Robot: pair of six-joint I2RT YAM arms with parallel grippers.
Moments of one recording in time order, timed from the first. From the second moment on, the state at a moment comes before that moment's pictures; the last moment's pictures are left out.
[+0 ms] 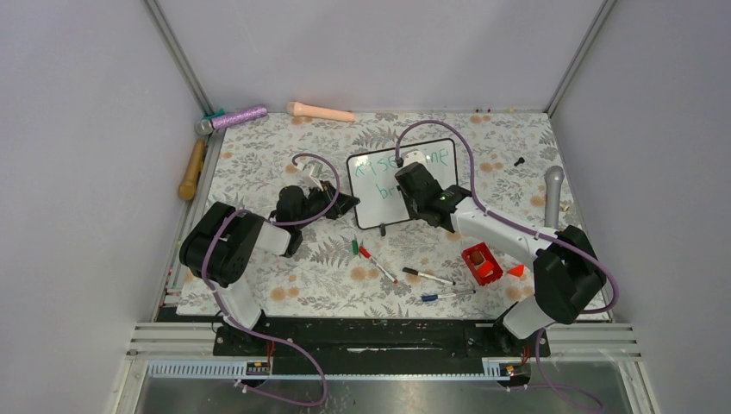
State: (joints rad) left arm -0.36 1.76 0.54 1.06 0.47 -0.66; right arm 0.72 1.54 1.10 -0.44 0.41 0.22
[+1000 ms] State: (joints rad) left arm -0.35 1.76 0.54 1.06 0.48 -0.67; right arm 0.71 1.46 1.12 -0.41 0.36 0.23
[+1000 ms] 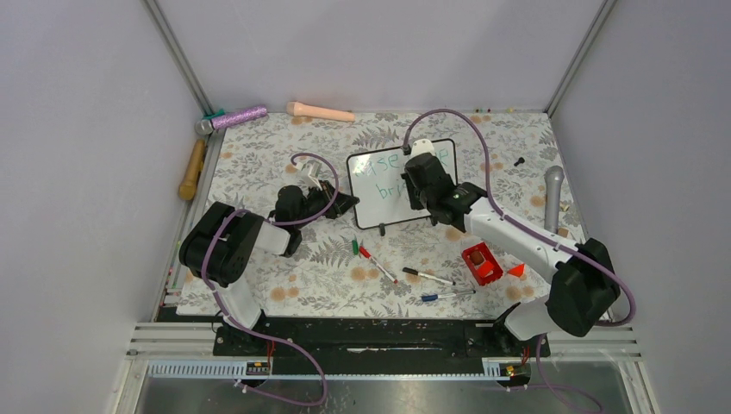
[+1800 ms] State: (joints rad) left arm -0.35 1.76 0.54 1.06 0.49 -0.68; right arm 0.64 1.51 1.19 -0.41 0.38 0.18
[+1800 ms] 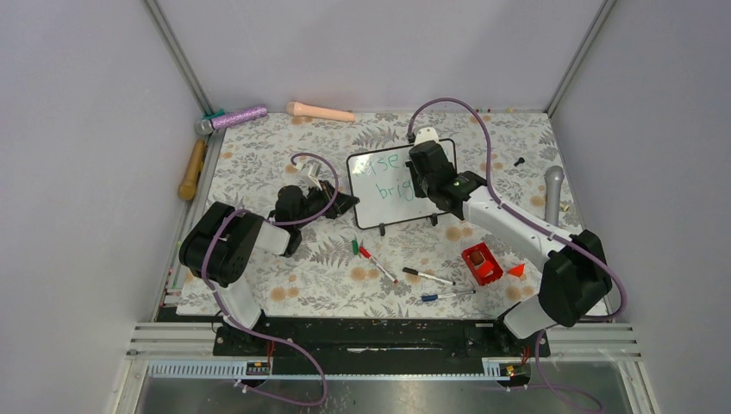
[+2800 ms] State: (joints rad) left arm -0.35 1.76 0.54 1.06 0.49 -0.68; right arm 0.63 1.51 1.13 -0.36 0.37 0.20
